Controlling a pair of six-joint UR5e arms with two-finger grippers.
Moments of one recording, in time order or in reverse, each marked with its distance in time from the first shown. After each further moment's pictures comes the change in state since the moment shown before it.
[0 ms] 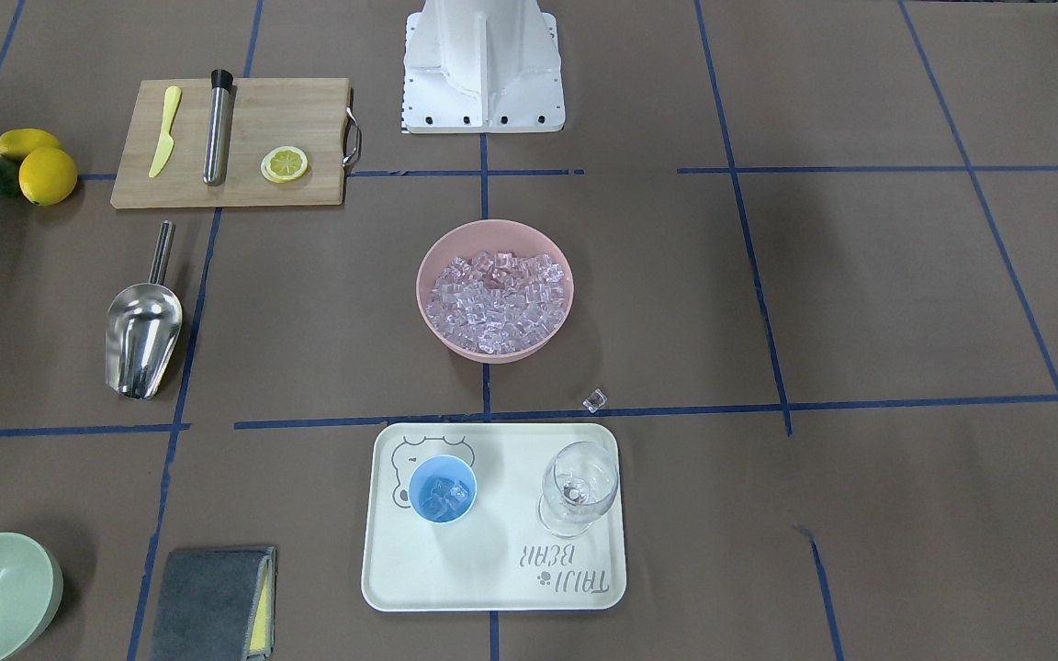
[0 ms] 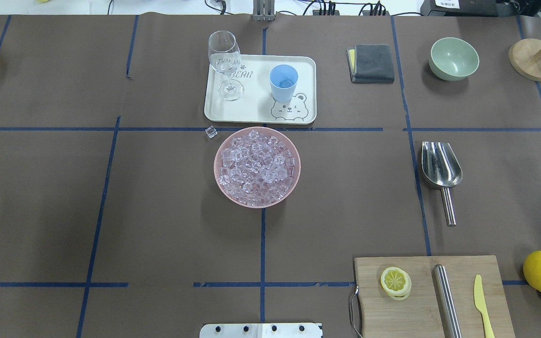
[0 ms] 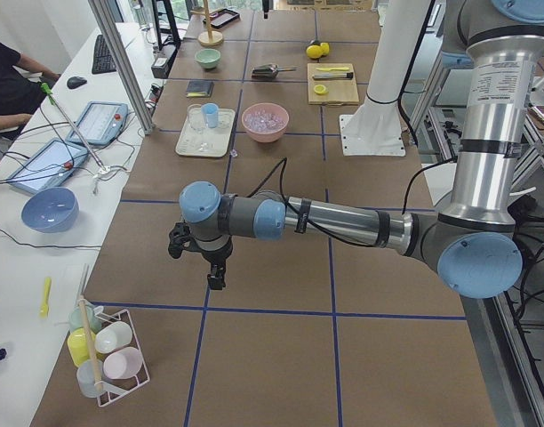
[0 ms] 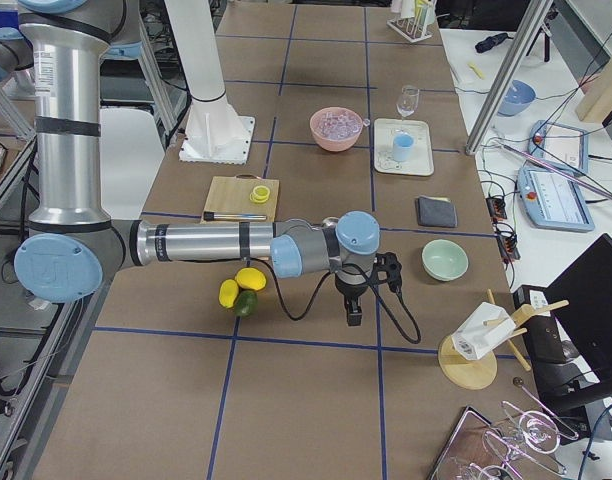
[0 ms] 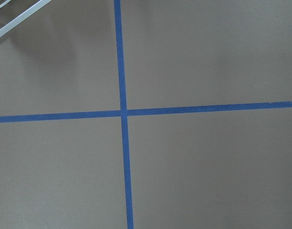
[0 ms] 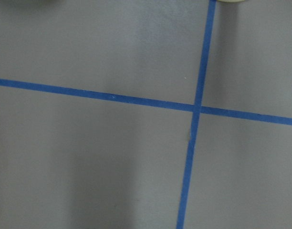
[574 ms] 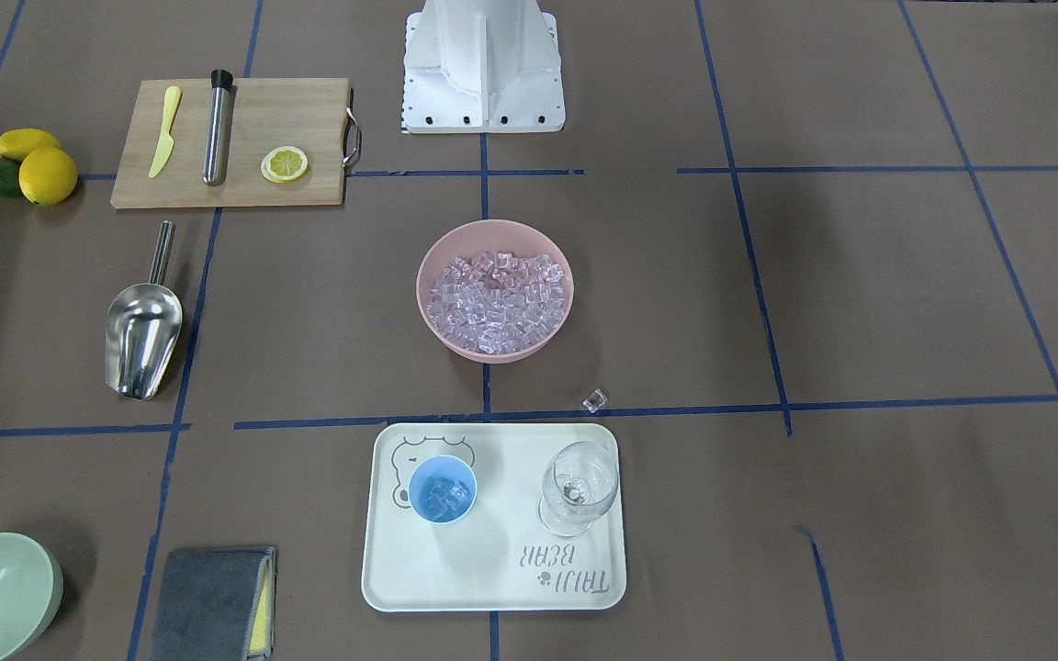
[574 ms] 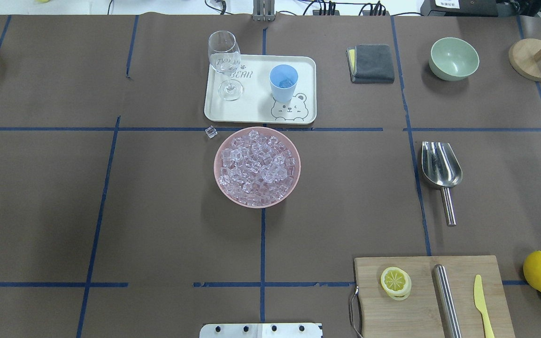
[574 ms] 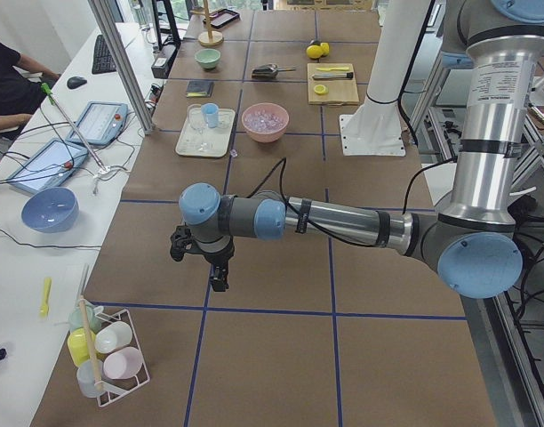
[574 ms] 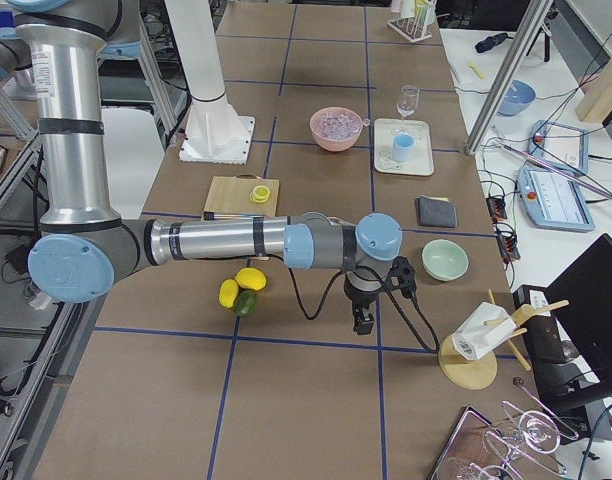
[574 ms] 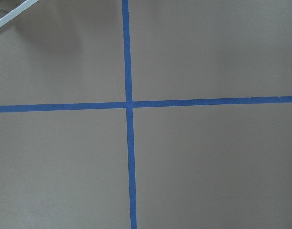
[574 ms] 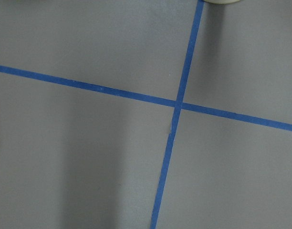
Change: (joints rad) left arm 0.003 -0.012 -0.006 0.068 0.001 -0.001; right arm 0.058 0.074 -0.010 -0.205 -0.001 -0.187
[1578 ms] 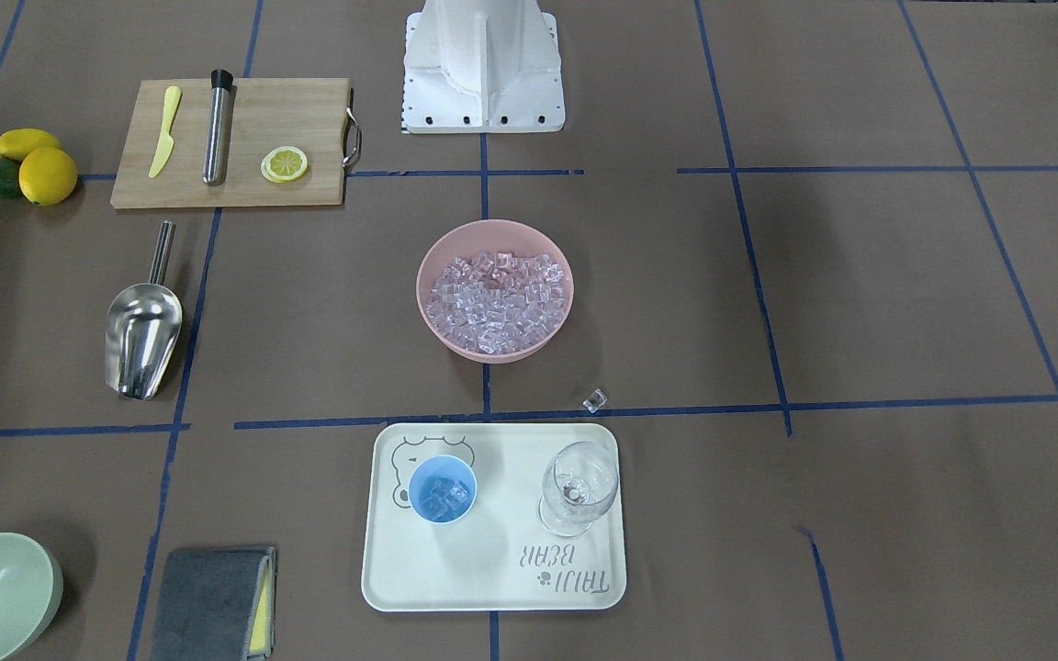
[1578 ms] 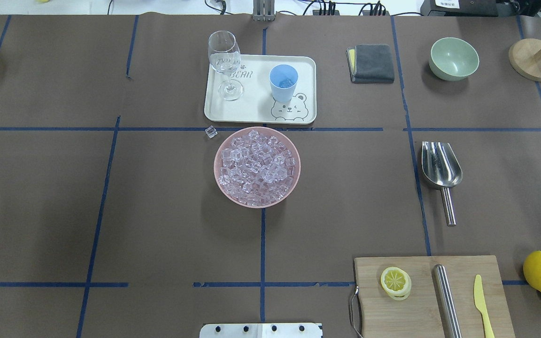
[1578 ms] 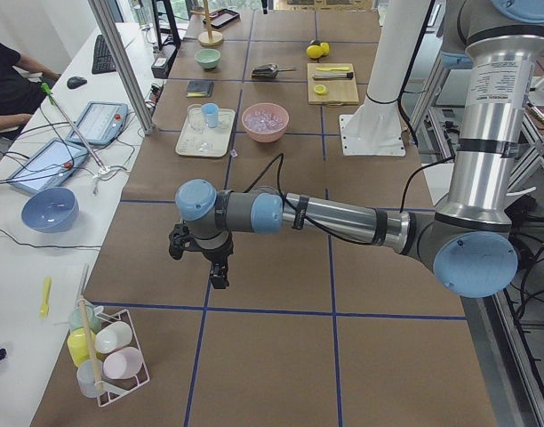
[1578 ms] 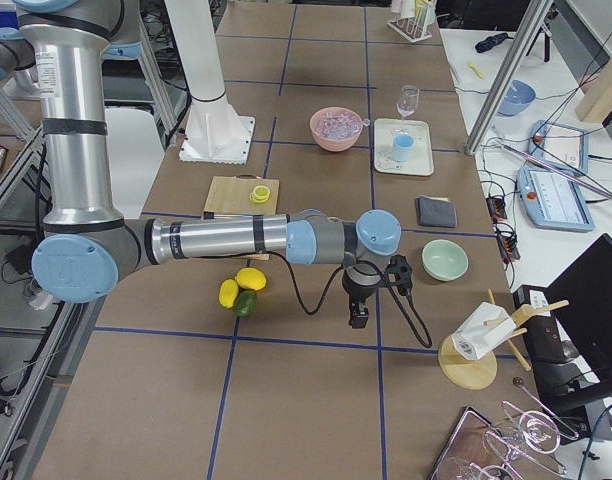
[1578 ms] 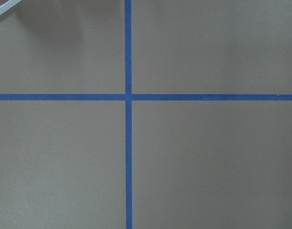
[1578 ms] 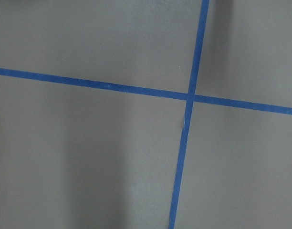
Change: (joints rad) left arm -0.002 -0.008 -0.003 0.025 0.000 0.002; right arm -0.045 -0.009 0.020 0.002 0.004 0.101
